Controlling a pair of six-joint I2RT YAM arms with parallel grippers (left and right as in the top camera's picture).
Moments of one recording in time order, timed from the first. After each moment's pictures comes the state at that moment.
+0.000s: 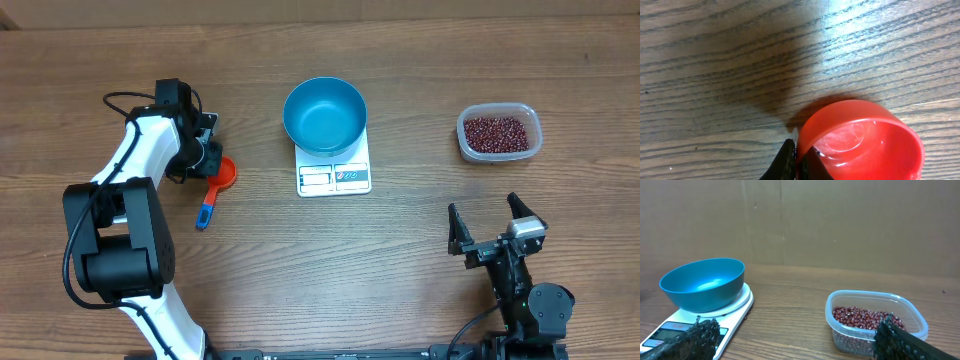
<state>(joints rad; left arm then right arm) 0.07 2.00 1.37 -0.82 0.04 0.19 -0.06 0.01 0.02 -0.01 -0.25 -0.01</state>
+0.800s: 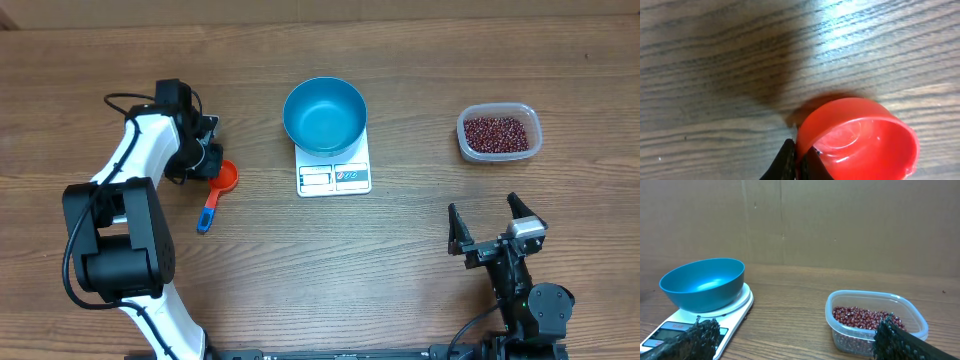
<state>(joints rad) 0.07 2.00 1.39 -0.89 0.06 0.19 -0.06 0.01 0.02 -0.01 -0.25 0.00</state>
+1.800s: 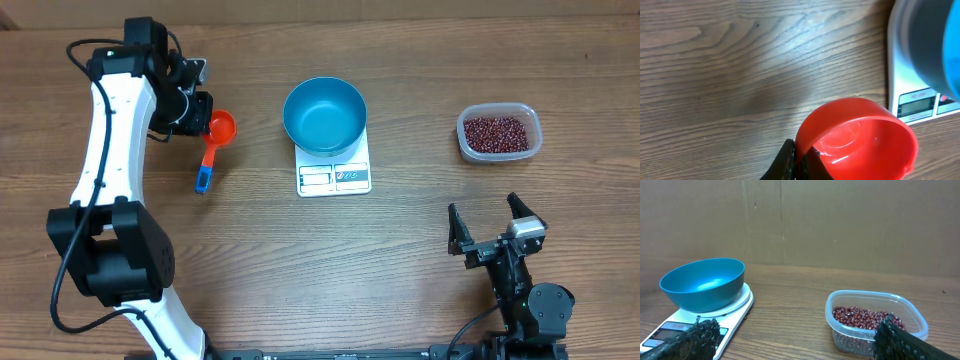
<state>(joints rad) 0.07 1.97 1.84 -1.24 0.21 0.15 -0.06 0.01 0.02 -0.01 -0.25 0.00</state>
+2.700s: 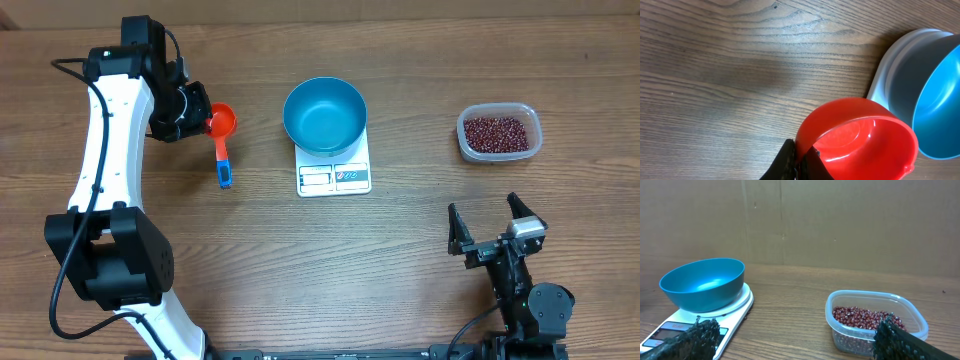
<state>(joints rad) 0.07 1.96 1.84 -1.26 0.22 -0.27 -0.06 0.01 0.02 -0.01 -0.25 0.00</state>
